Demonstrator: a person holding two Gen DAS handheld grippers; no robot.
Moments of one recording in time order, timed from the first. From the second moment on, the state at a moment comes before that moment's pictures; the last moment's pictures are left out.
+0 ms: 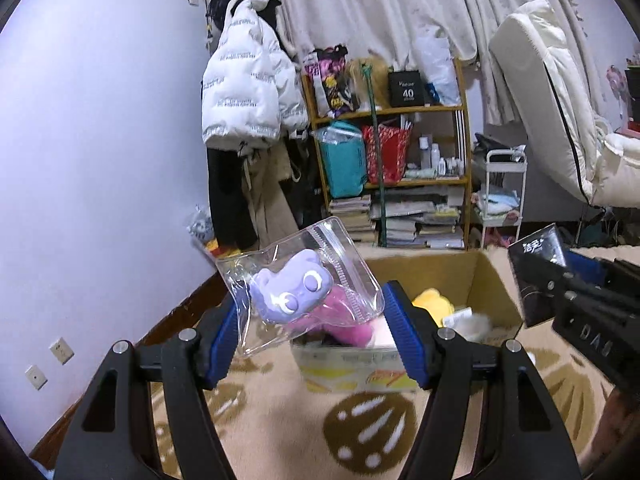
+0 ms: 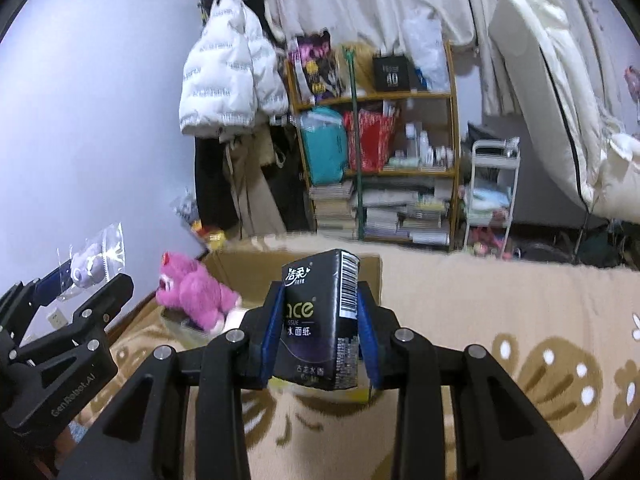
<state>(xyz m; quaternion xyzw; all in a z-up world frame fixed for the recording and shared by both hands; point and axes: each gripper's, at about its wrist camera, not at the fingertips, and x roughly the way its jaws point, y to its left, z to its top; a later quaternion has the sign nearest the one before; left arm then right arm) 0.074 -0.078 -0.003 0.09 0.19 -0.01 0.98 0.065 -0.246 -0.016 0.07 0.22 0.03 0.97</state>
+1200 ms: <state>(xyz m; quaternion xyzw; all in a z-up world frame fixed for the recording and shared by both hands) 0.178 -0.100 -0.043 0.06 0.23 -0.08 0.97 0.144 -0.278 -0.054 0.14 0.23 0.05 0.96</state>
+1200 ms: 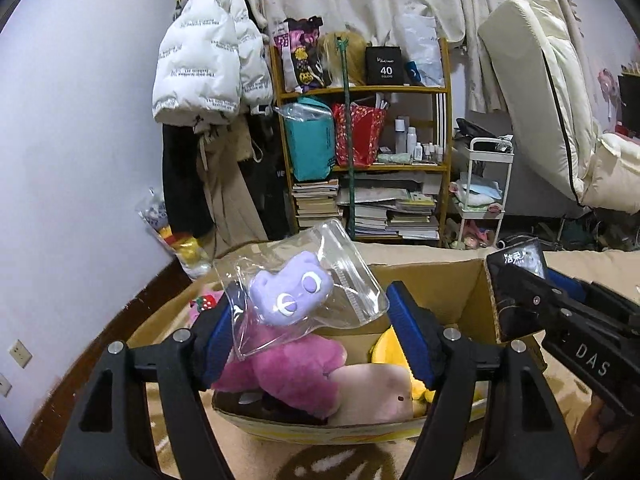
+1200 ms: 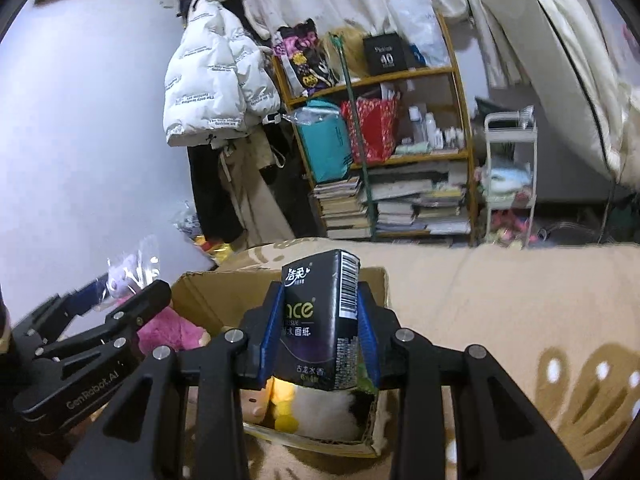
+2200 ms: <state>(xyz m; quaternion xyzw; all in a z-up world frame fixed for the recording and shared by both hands) 0.142 -0.079 -0.032 0.09 0.23 -0.05 0.97 0.121 -0.286 -0.044 0.15 0.25 0.06 0.96</state>
